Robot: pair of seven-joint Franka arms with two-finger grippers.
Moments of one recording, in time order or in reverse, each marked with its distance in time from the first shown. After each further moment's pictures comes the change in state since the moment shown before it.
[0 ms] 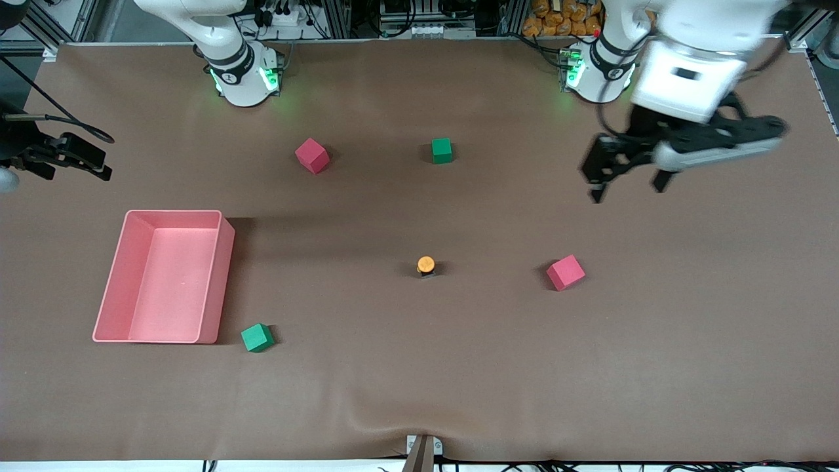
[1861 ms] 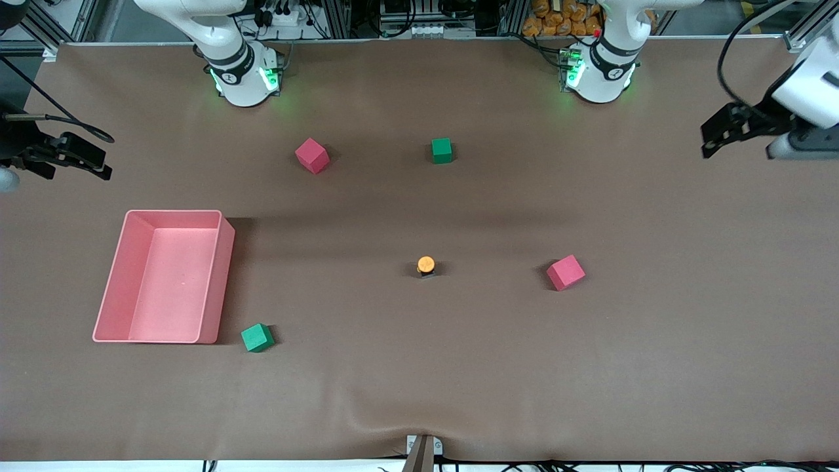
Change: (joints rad) left arm 0.185 -0.184 0.123 -0.197 -0.096 -0.234 0.550; right arm -0.001 0.000 0.000 0.000 0.000 -0.004 0.000
